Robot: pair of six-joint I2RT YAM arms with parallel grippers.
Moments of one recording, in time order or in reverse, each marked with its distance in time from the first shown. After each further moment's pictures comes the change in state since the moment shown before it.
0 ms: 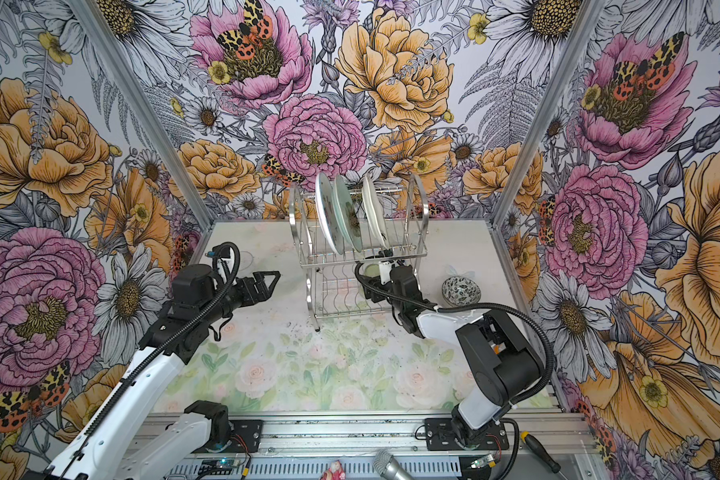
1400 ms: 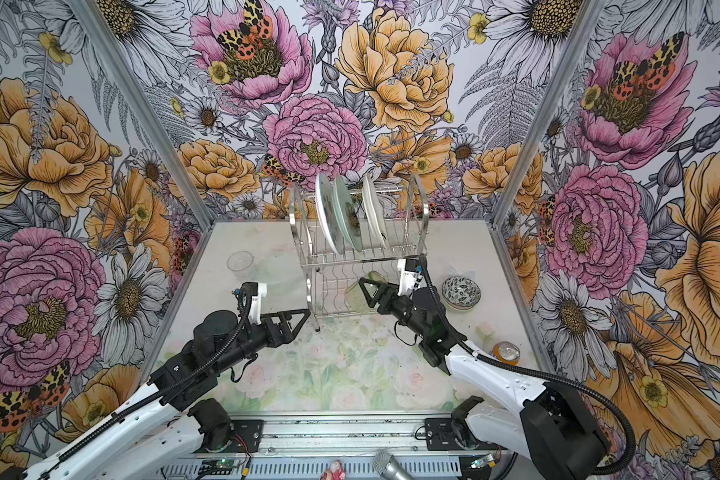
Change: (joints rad) left arm -0.549 -0.235 -0.254 0.167 -0.236 -0.335; right arm 0.081 -0.460 -0.217 0.027 -0.115 0.647
